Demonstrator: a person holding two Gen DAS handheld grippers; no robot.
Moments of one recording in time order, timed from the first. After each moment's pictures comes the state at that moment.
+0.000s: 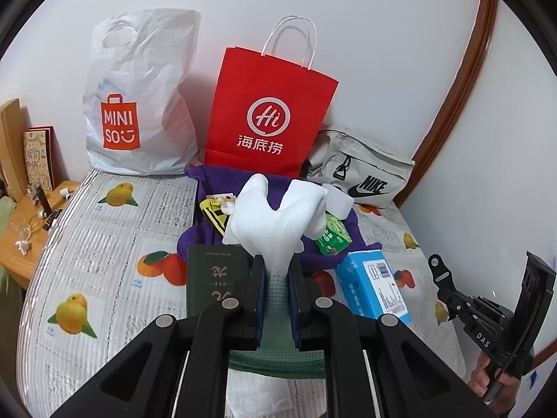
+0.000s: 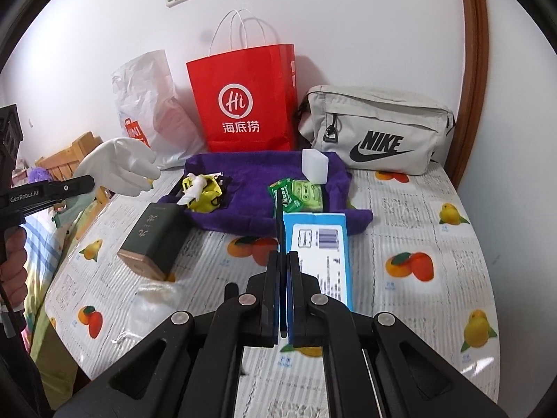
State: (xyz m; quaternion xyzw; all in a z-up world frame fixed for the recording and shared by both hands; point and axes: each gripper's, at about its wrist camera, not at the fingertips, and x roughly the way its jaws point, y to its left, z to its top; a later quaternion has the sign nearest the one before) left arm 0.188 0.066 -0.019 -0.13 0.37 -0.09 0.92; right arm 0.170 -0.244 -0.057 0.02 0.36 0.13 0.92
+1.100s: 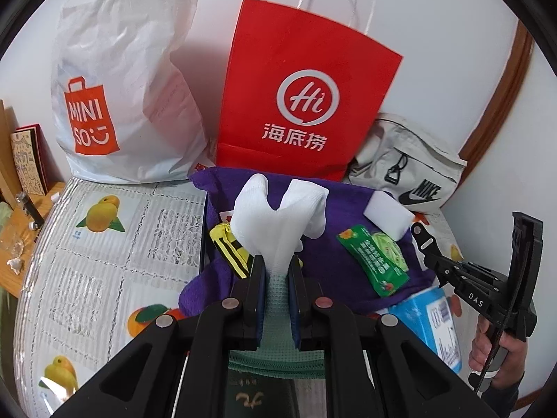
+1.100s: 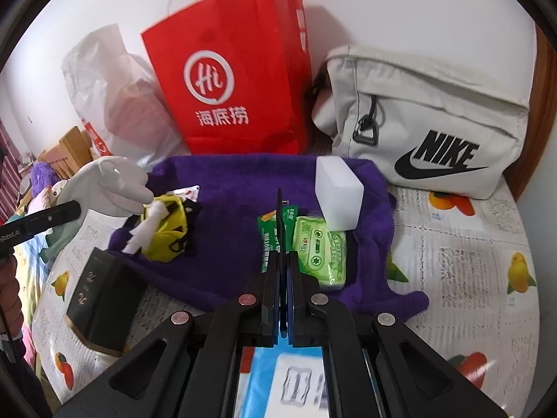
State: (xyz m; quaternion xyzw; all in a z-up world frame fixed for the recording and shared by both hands) left arm 0.316 0.074 -0.073 -0.11 0.42 -0.06 0.90; right arm 0.359 -0.217 -0.117 0.02 0.42 0.17 0.89
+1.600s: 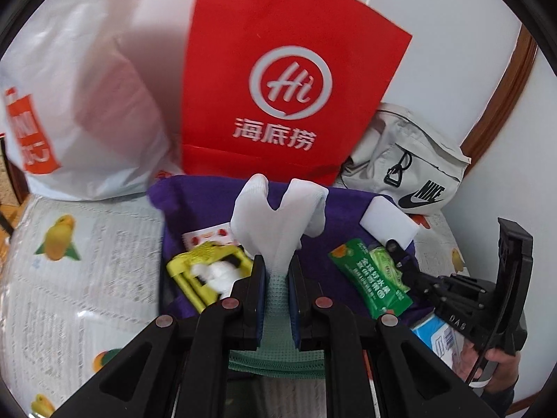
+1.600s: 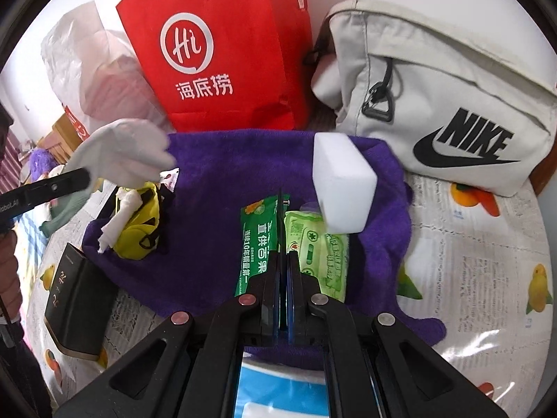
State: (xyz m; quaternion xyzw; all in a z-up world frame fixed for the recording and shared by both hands) left arm 0.379 0.044 -0.090 -0.11 0.44 -0.09 0.89; right arm 0.397 -0.211 -0.149 0.00 0.46 0.19 0.87
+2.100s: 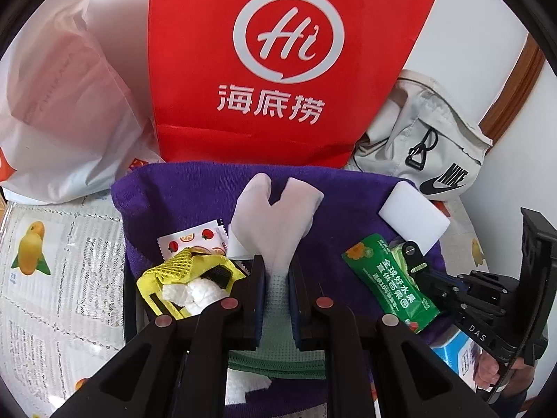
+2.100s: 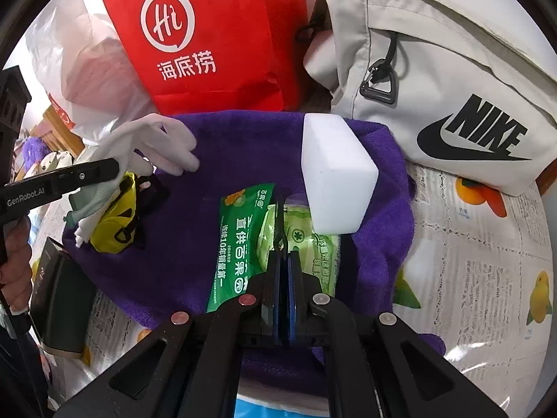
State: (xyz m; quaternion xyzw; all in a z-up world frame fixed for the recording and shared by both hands) left arm 0.418 0.025 -0.128 -0.09 0.48 -0.09 0.87; right arm 0.415 -0.209 -0.166 -0.02 0.49 0.18 0.85
